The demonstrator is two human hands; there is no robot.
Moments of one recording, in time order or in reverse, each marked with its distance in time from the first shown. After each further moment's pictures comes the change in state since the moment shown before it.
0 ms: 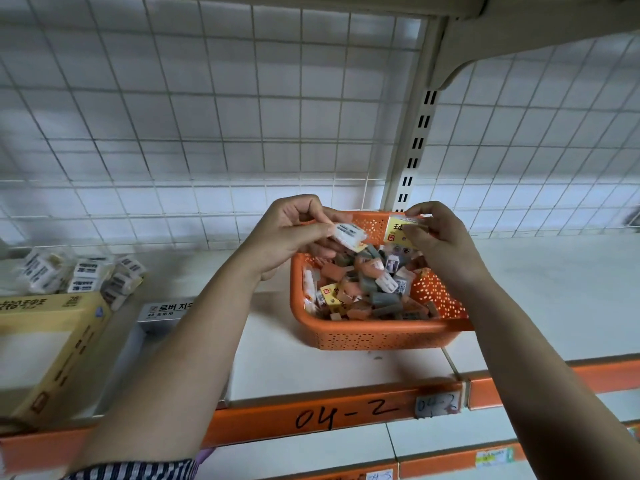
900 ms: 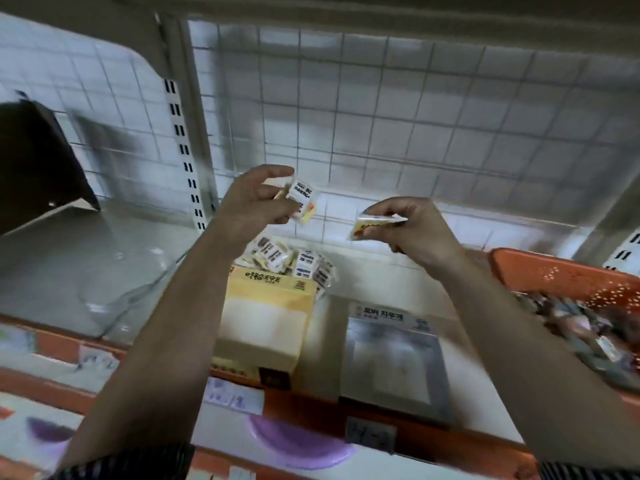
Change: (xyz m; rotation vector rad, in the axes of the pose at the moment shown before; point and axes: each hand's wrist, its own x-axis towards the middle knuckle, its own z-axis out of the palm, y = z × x) left_hand -0.164 0.081 -0.252 0.274 0.671 -0.054; right_hand -0.008 -0.115 0.290 -0.010 -0.495 -0.266
